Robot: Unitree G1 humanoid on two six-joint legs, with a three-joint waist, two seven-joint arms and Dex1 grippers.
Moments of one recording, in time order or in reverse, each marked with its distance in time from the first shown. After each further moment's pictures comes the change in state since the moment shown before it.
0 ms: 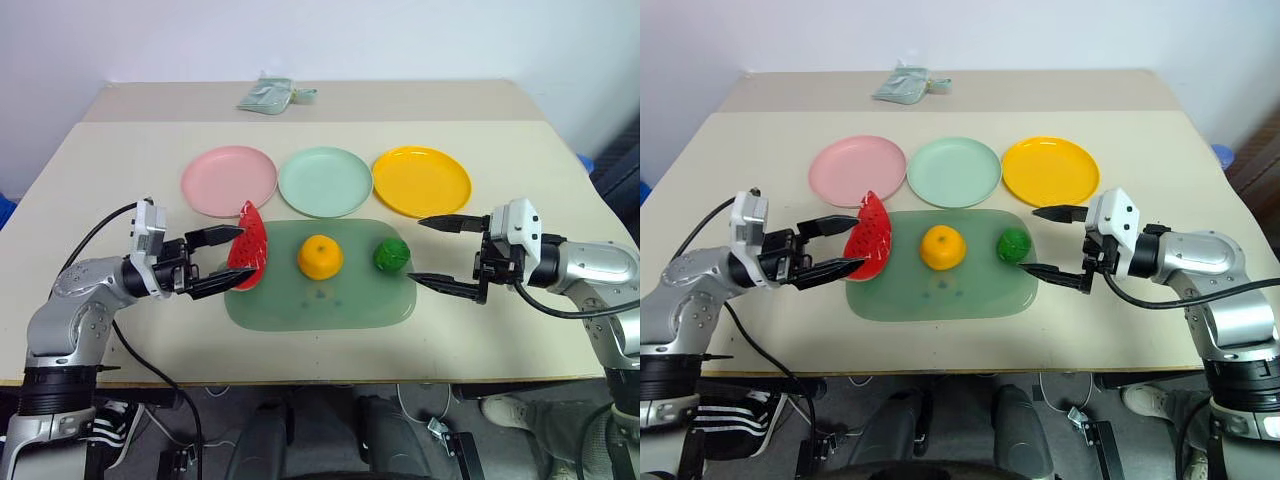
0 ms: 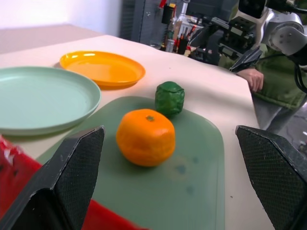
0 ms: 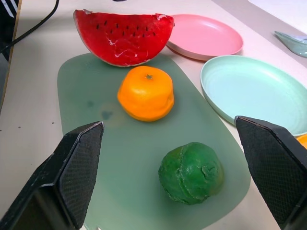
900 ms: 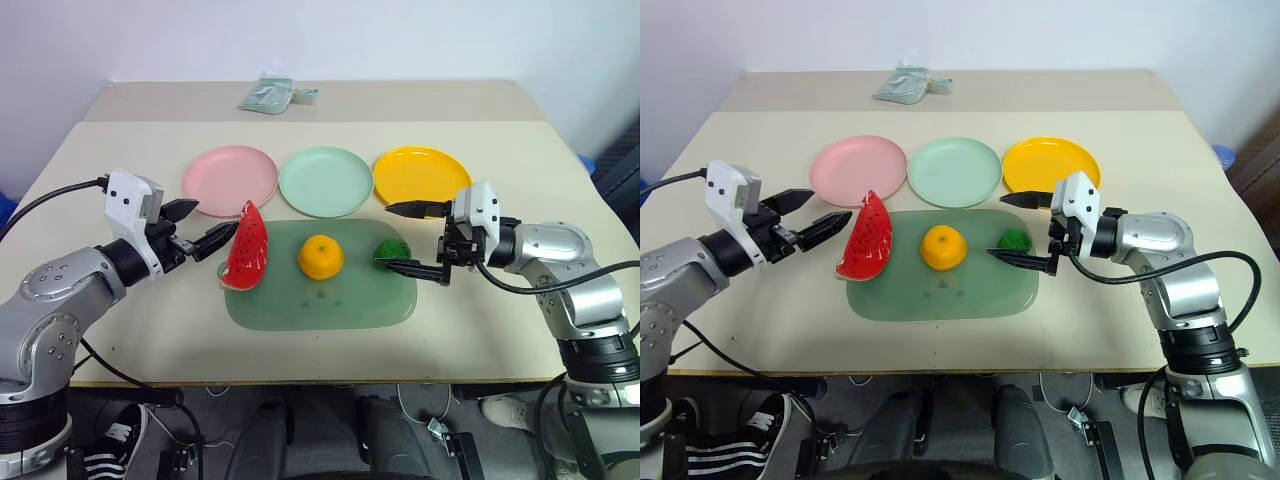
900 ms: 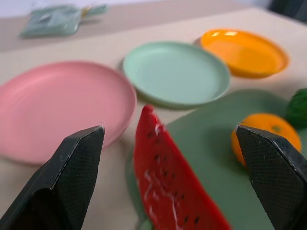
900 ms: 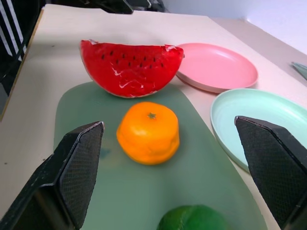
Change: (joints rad) left arm 0.047 0.051 0.160 -0.470 -0.088 0.541 0.846; right arm -0.186 0.132 0.139 0.119 -0.044 -0.035 0.013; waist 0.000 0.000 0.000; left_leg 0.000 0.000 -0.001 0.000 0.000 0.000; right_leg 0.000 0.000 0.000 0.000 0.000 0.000
